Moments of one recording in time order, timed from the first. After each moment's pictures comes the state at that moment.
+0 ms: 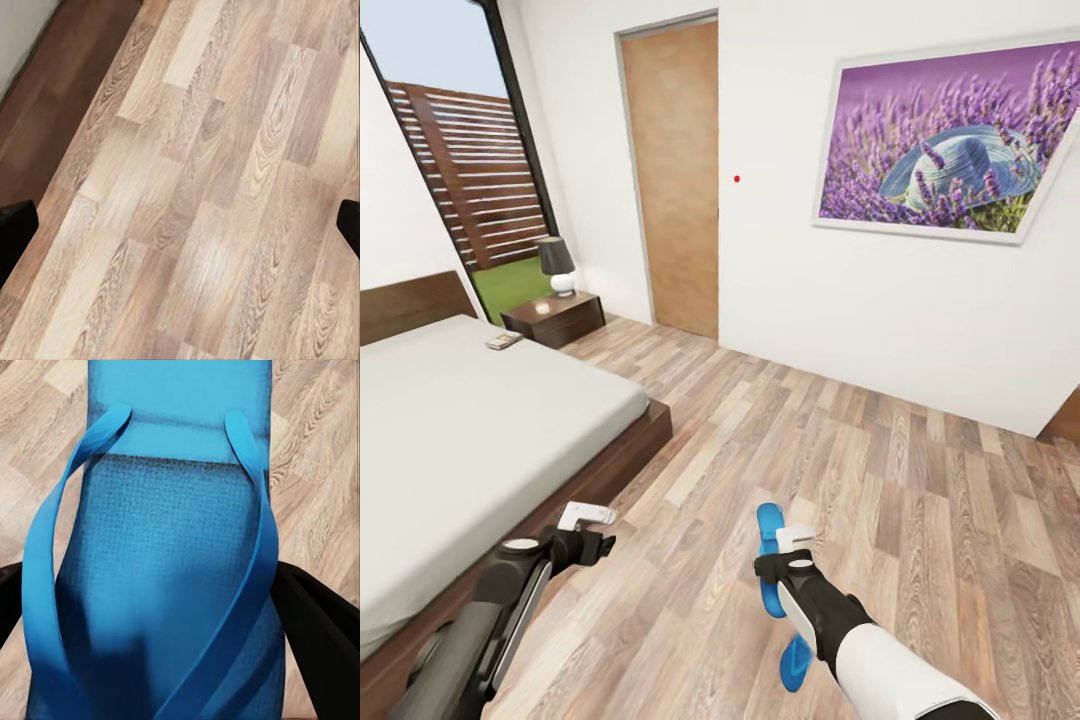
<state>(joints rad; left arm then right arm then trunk) -0.34 0.10 -0.05 -1.44 -0.08 0.85 -0.15 -0.69 0.17 0.19 -0.37 -0.04 0.24 -0.21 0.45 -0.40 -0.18</state>
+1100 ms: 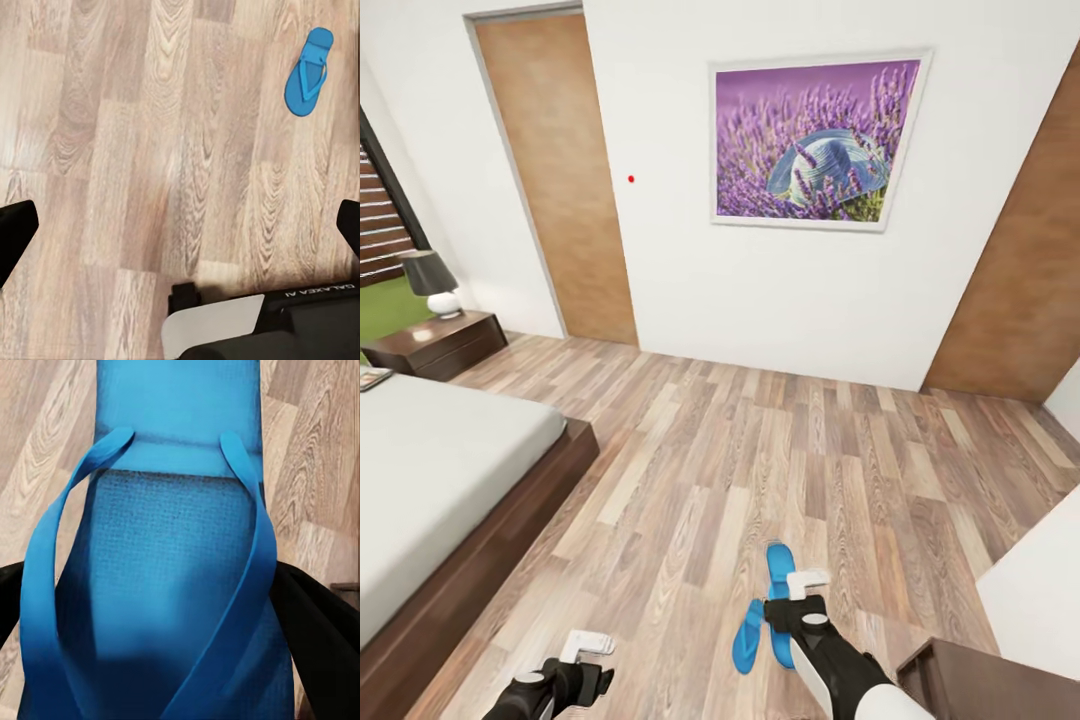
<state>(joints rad) -0.35 0.07 -0.02 -0.55 -0.06 0.25 -0.15 -0.56 0.15 0.17 -0.37 -0.04 0.12 -0.21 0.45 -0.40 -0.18</state>
